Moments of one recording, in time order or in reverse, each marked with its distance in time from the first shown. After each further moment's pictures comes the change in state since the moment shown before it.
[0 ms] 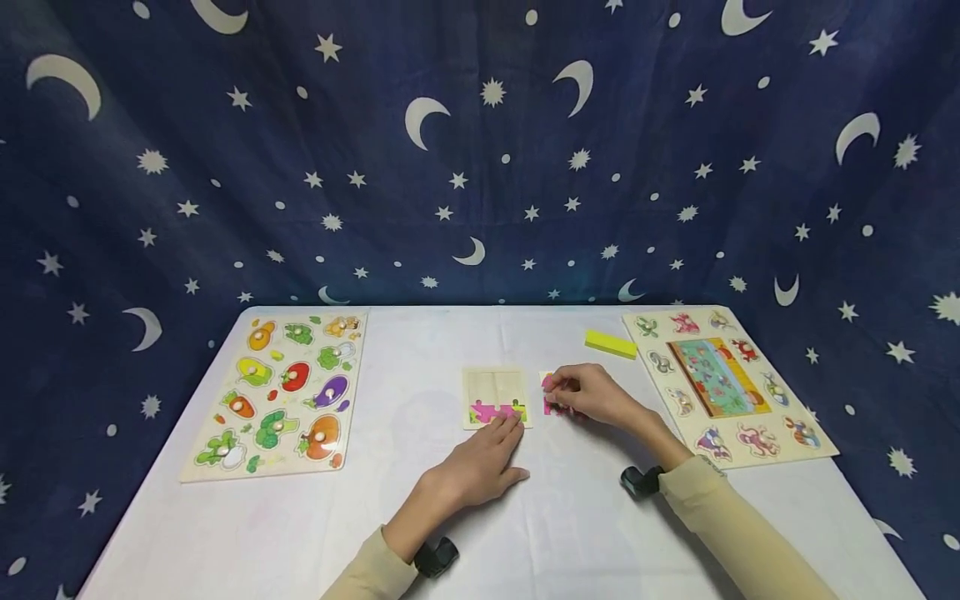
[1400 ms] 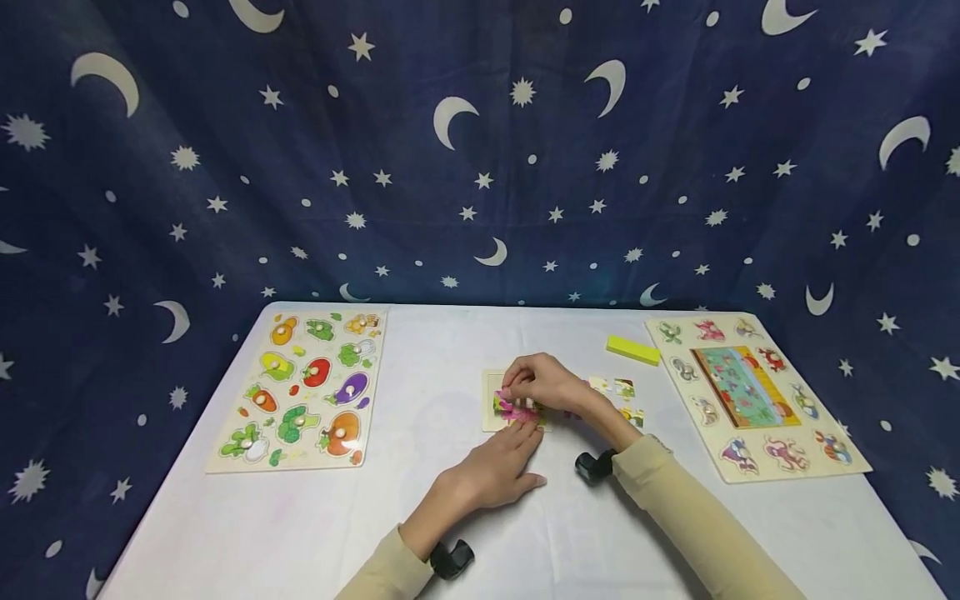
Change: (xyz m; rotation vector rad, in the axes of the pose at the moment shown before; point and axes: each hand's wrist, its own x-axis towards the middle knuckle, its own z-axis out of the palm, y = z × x) left_hand 0.000 -0.007 0.001 0.029 -0.055 0.020; right_hand 0.061 -0.053 0.044 0.122 -0.154 -0.020
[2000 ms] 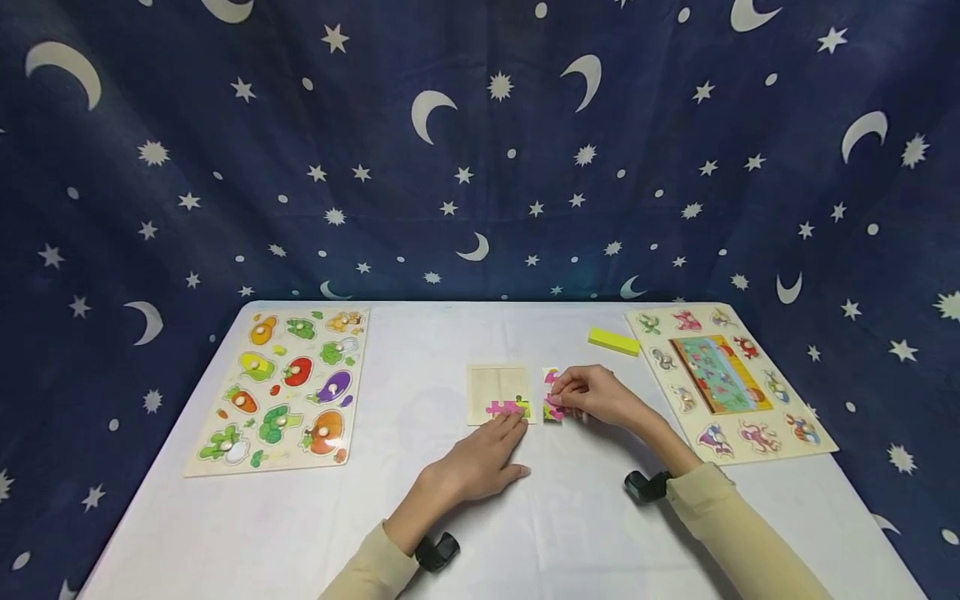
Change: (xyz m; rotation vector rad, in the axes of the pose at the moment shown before) left_hand 0.000 -0.001 0.001 -0.016 0.051 0.026; right_hand -0.075 0.046 -0.037 0.005 0.119 0.101
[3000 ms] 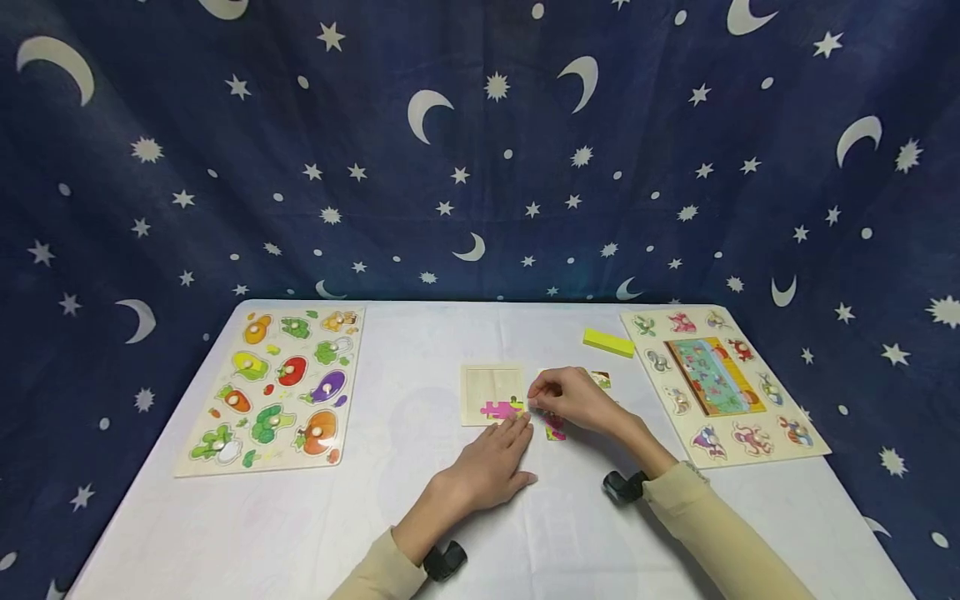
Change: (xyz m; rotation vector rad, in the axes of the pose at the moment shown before) left_hand 0.005 0.021 0.004 0.070 0.008 -0.013; right_hand 0.006 -0.019 0.018 -0.182 0.035 -0.184
